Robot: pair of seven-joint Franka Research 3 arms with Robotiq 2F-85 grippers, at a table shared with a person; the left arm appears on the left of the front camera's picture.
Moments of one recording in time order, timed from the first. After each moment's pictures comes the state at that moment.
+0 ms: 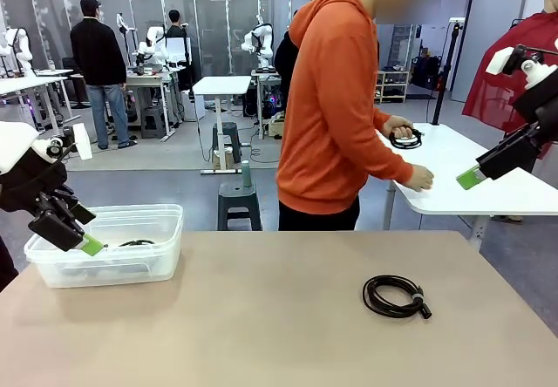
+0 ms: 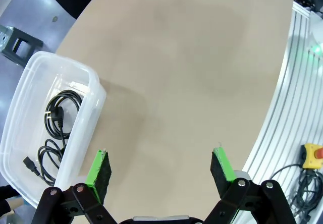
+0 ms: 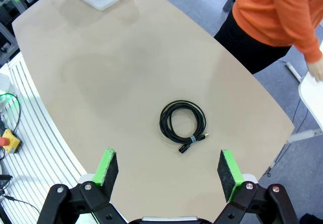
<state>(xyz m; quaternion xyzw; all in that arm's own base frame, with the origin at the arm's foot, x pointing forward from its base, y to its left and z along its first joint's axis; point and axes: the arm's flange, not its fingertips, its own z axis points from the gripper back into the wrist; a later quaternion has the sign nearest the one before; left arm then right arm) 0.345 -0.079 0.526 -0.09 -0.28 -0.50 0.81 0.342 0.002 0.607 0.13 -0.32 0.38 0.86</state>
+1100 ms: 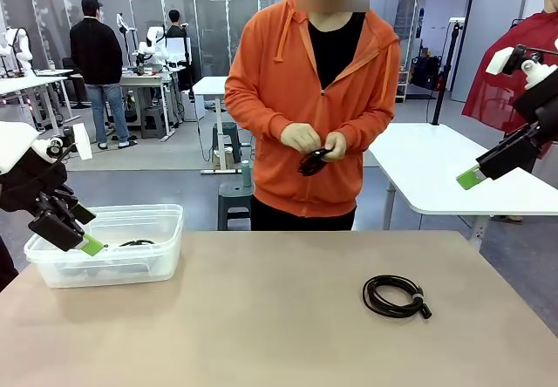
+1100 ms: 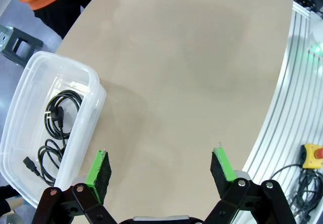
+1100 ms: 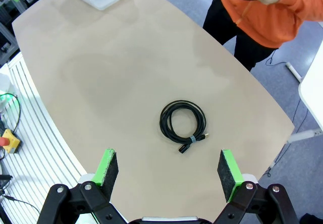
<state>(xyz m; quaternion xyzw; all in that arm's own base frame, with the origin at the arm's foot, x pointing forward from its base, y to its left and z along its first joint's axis) 0.345 -0.079 0.526 -0.09 -0.28 -0.50 0.81 0.342 0.002 0.607 0.13 -0.32 0.38 0.86</state>
